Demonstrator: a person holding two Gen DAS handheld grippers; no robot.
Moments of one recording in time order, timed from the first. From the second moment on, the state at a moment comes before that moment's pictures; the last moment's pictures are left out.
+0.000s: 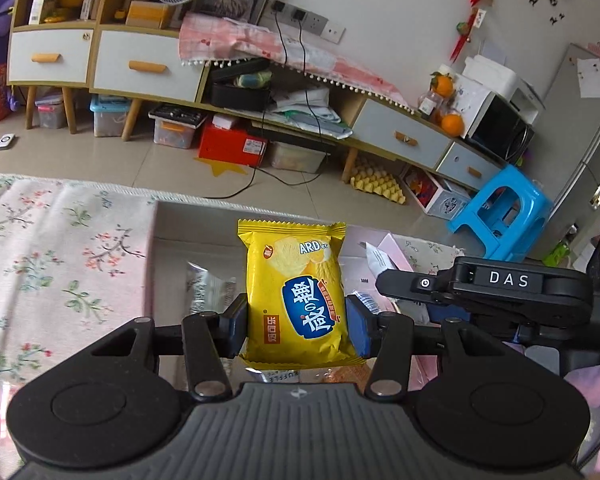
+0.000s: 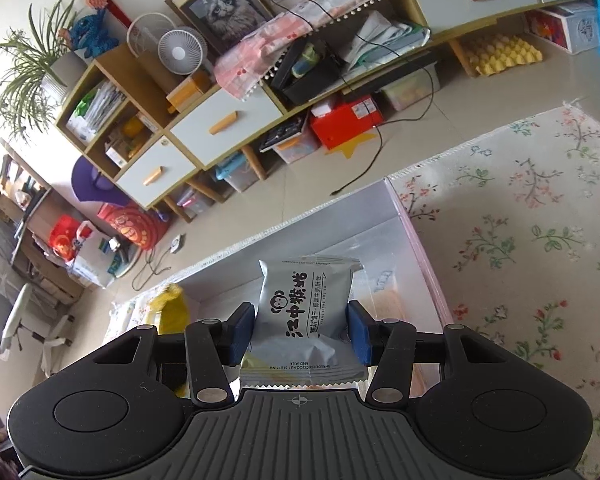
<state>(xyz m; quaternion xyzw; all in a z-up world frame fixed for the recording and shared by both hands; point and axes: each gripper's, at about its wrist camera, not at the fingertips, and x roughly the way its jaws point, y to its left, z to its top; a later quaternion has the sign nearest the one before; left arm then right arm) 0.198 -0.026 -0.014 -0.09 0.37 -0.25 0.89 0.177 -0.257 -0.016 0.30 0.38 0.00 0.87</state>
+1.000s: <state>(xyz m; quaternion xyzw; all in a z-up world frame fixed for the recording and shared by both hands) 0.206 -0.034 -0.033 -0.04 0.39 -0.22 0.89 0.187 -0.255 -0.034 0.32 0.40 0.00 0.86</state>
